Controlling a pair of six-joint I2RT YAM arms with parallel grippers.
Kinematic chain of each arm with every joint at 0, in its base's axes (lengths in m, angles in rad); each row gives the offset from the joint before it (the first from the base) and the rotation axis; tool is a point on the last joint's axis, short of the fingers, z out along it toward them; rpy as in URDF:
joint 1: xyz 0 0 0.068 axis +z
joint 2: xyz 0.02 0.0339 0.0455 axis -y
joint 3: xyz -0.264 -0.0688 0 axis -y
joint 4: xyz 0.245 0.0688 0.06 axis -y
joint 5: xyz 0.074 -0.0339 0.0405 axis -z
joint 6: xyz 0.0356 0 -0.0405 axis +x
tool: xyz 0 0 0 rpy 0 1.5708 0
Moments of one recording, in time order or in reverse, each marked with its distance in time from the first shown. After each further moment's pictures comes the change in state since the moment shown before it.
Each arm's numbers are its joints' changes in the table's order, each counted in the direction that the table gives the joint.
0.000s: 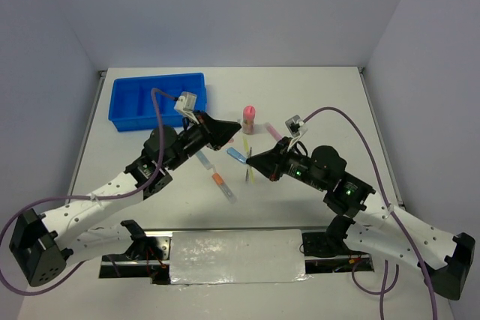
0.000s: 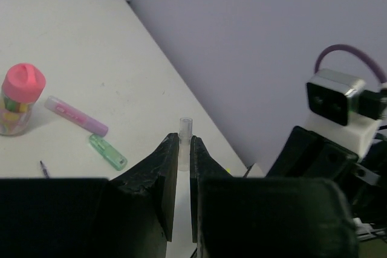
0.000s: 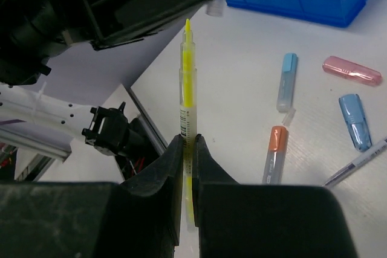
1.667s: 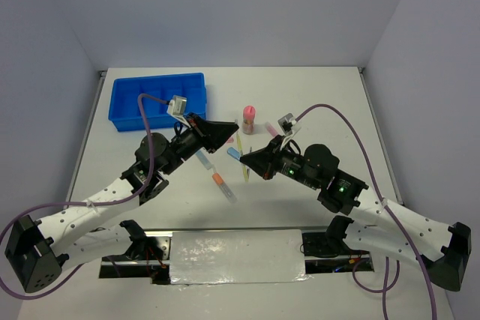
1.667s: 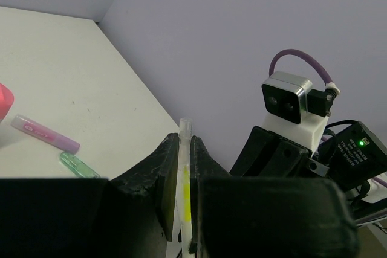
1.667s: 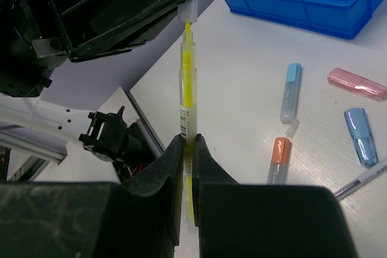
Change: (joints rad) left arm 0.001 0.087 -0.080 0.140 0.034 -0.064; right arm 0.055 -0.073 0.026 0.067 0.050 -0.026
